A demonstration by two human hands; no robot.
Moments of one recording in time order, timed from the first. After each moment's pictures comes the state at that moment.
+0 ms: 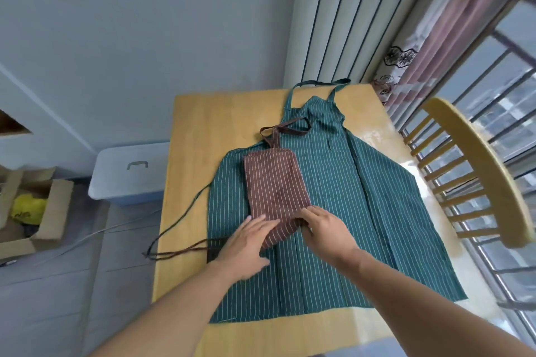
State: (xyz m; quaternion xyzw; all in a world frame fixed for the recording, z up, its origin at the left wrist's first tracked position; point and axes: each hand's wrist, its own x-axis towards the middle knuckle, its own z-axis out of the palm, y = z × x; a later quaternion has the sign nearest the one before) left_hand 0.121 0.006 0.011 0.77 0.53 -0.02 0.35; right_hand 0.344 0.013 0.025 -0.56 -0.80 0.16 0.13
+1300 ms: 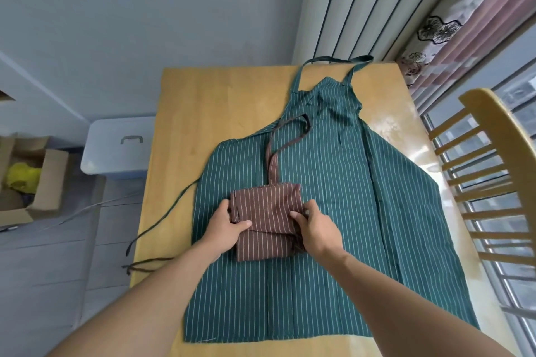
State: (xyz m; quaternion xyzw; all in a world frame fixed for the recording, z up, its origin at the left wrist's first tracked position) left_hand 0.116 0.082 -0.042 0.38 0.70 0.16 0.58; right_hand 0.346 0.073 -0.033 -0.73 -0.56 0.38 0.07
